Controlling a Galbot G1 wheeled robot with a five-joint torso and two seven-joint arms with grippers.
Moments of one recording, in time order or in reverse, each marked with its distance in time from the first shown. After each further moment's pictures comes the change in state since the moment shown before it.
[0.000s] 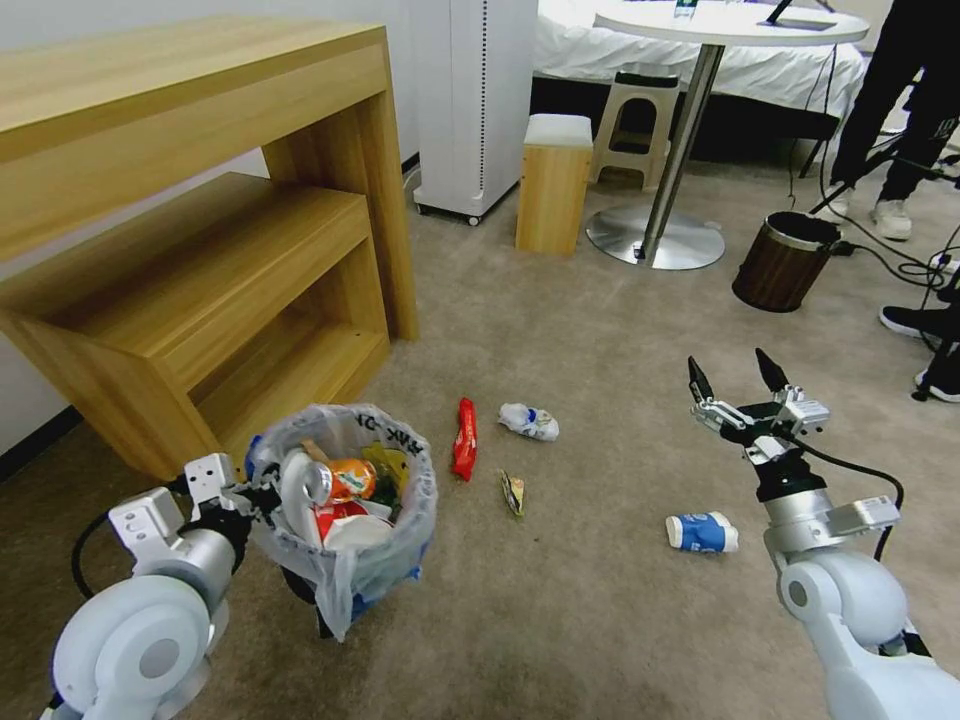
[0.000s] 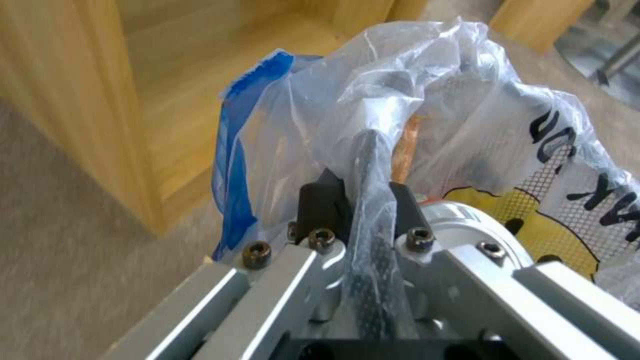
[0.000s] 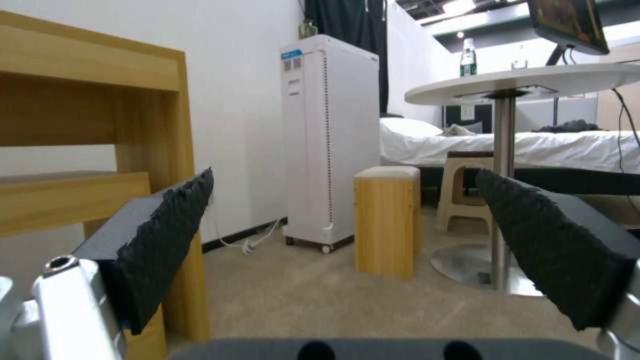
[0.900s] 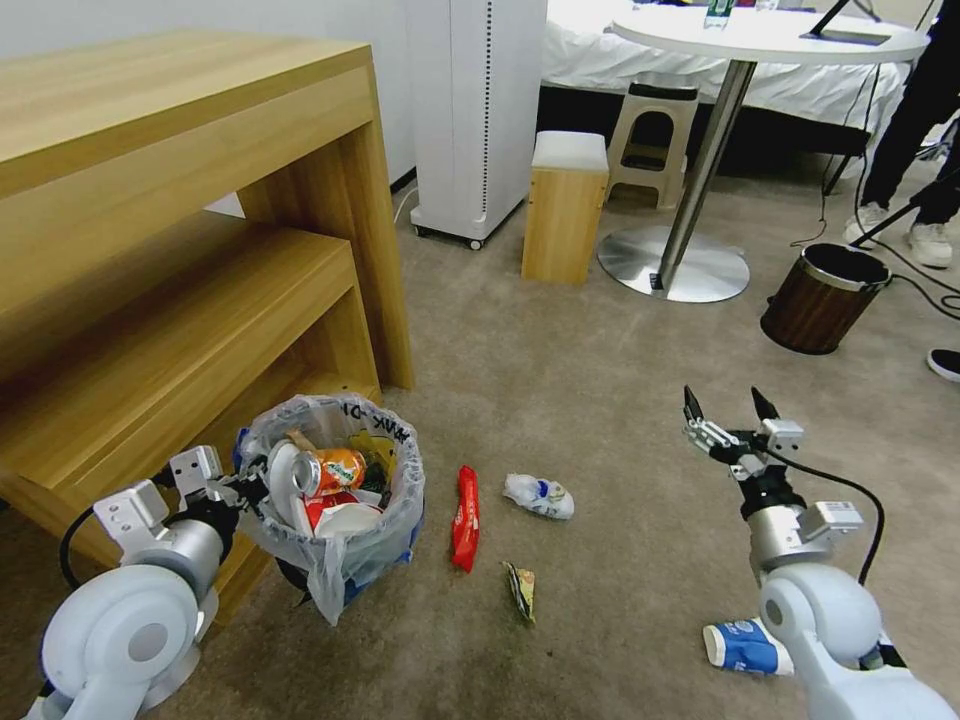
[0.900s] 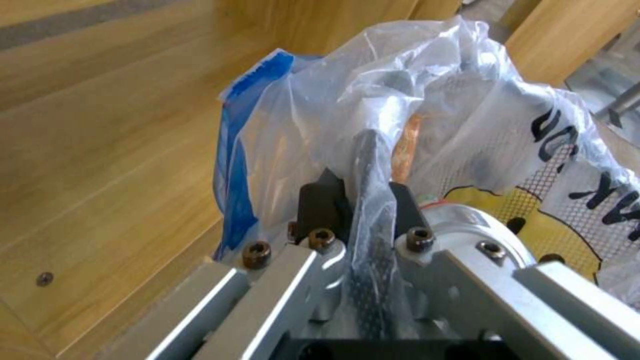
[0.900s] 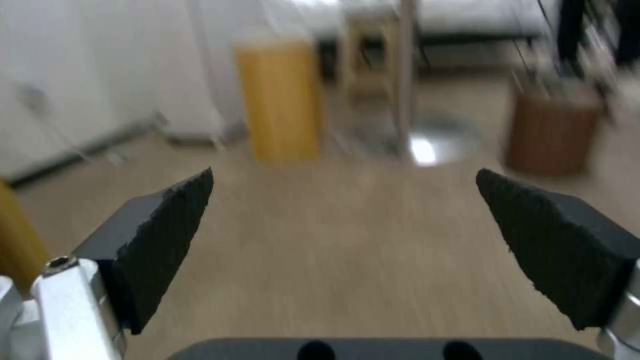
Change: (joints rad) left arm -0.012 0.002 -0.018 0.028 -0.034 -0.002 0.019; right arm -0.059 -0.010 -0.082 0.016 0.000 -0.299 0.433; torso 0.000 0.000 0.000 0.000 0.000
